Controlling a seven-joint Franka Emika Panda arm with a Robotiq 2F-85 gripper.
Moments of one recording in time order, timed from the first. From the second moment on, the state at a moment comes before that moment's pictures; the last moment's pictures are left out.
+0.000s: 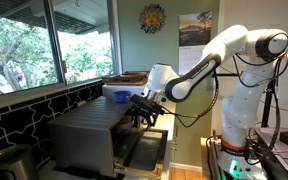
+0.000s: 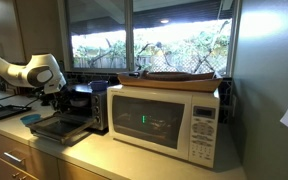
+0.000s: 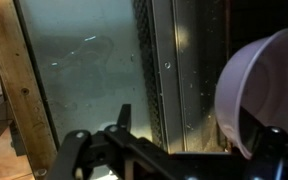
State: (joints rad) arm 0.09 -0.37 0.32 -2.58 0.14 2.64 1.87
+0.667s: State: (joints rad) arm 0.09 -0.37 0.32 -2.57 0.14 2.64 1.86
